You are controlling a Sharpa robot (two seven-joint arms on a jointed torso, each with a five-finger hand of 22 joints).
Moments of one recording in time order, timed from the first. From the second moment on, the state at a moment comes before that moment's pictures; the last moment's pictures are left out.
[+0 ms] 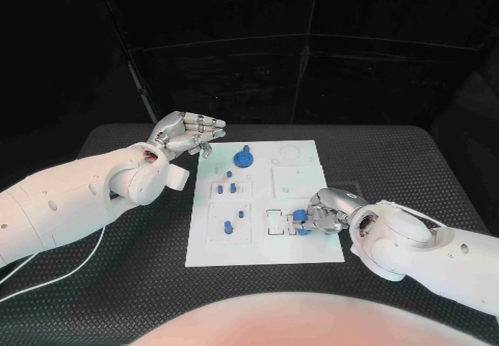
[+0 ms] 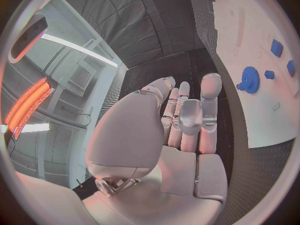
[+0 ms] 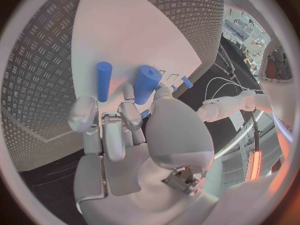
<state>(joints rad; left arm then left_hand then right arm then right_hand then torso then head) 1.06 -0.82 0.06 1.40 -0.27 -0.20 0.35 1.45 -0.14 0.30 0.13 0.32 1.03 0.17 0.09 0.07 1.18 0.10 0.12 0.08 1.39 0.01 1.22 0.92 0.15 1.23 0.11 0.77 1.04 0.77 -0.98 0.11 1.82 -1.58 -0.31 -0.51 1.27 -0.03 -0.17 0.29 0.42 0.94 0.08 0.49 0.30 1.35 0.01 1.25 1.19 1.47 -0.05 1.52 1.31 0.12 1.30 0.05 1.30 1.01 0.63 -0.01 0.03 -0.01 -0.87</state>
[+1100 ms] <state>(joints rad) 1.05 -0.82 0.06 1.40 -0.27 -0.20 0.34 1.45 -0.14 0.30 0.13 0.32 1.03 0.17 0.09 0.07 1.18 0.10 0.12 0.08 1.39 0.01 1.22 0.92 0.15 1.23 0.12 0.76 1.04 0.76 -0.90 0.10 1.84 -1.46 -0.42 -0.50 1.26 0.02 -0.22 0.29 0.41 0.94 0.08 0.50 0.33 1.37 0.00 1.26 1.21 1.46 -0.06 1.53 1.31 0.11 1.30 0.05 1.30 1.01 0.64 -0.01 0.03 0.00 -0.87</state>
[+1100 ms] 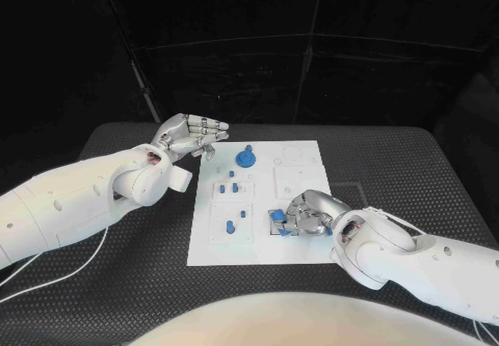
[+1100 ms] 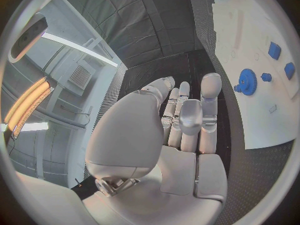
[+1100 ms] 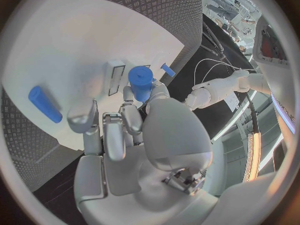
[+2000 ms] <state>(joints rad) 1.05 -0.81 0.06 1.40 -0.27 -0.19 0.34 1.45 -0.14 0.30 0.13 0.32 1.03 0.17 0.09 0.07 1.18 0.10 0.12 0.08 1.39 0.01 1.22 0.92 0.15 1.23 0.12 0.76 1.04 0.76 -0.89 0.10 1.85 -1.54 -0.42 -0.53 1.01 -0.11 -0.17 0.30 0.07 0.94 0.07 0.52 0.36 1.37 0.00 1.25 1.24 1.46 -0.06 1.52 1.31 0.11 1.29 0.05 1.29 0.99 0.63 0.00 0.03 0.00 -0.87</state>
